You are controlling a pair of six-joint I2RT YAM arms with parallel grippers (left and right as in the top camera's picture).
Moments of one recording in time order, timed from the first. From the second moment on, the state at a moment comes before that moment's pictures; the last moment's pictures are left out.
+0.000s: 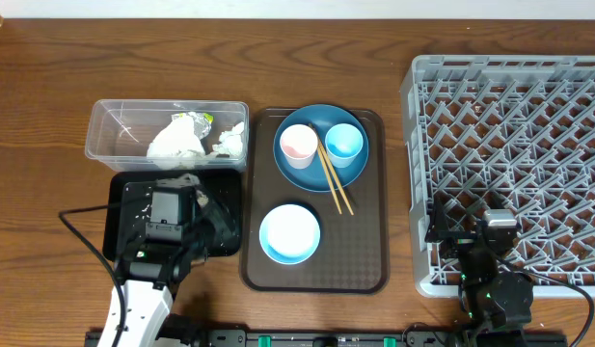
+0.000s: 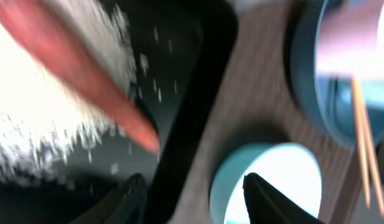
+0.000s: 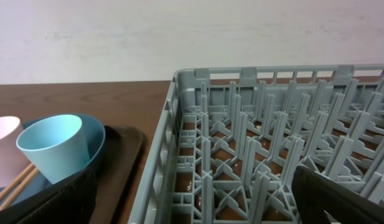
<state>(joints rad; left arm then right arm) -0.12 0.92 0.57 -0.71 0.22 -0.65 0.11 0.03 0.01 -0.07 0.06 0.08</state>
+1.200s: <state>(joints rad) -0.20 1.17 1.11 -1.03 0.31 -0.52 0.11 0.03 0.01 -0.07 0.06 0.08</state>
